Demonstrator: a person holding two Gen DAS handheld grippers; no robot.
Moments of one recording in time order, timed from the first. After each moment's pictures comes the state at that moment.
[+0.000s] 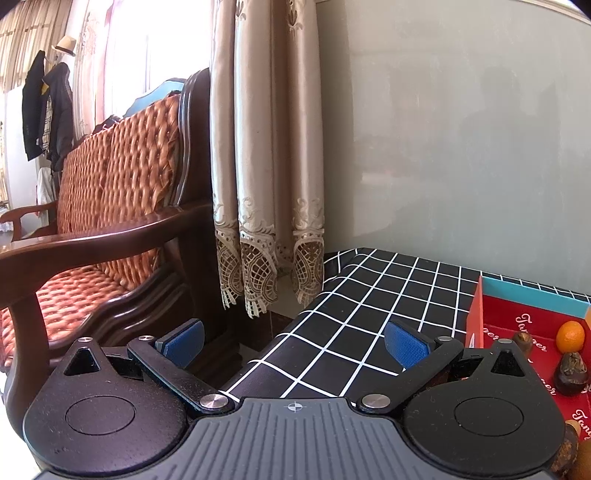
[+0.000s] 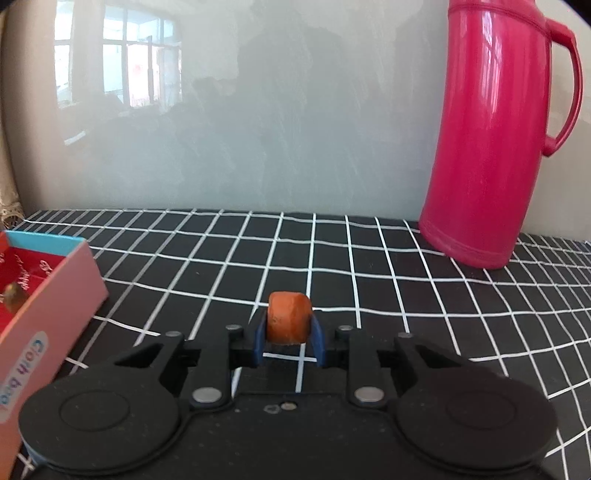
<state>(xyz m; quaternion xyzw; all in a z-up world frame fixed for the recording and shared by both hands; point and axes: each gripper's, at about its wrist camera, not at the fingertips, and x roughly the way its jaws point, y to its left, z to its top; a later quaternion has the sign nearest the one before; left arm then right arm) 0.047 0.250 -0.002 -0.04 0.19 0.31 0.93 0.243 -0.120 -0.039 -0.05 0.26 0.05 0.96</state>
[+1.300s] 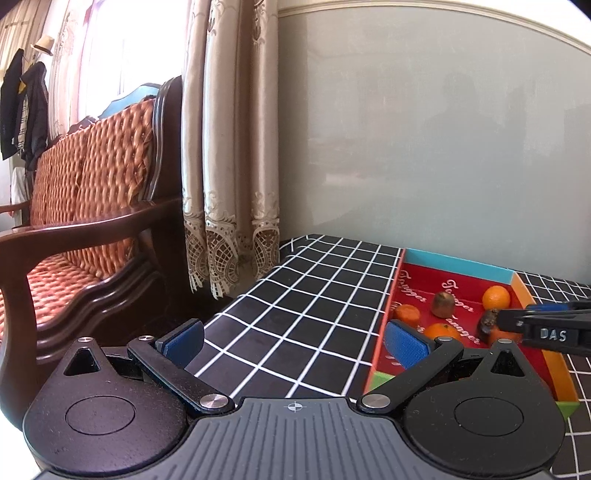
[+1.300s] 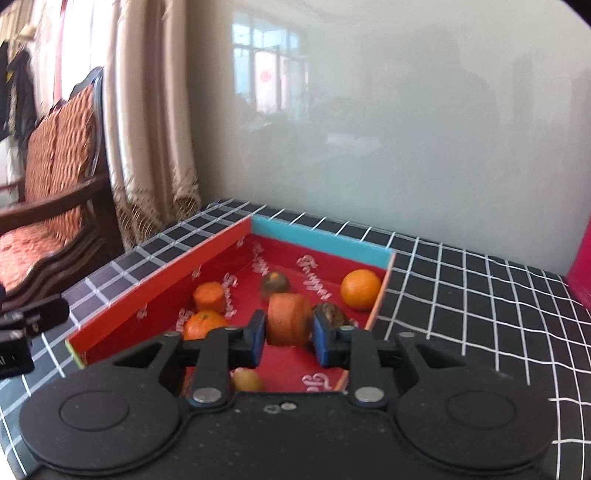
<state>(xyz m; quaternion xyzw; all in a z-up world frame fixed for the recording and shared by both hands) -0.010 0.192 -0.003 -0.05 0.19 0.25 0.95 0.150 0.028 -0.026 -0.10 0.23 0.24 0.94</state>
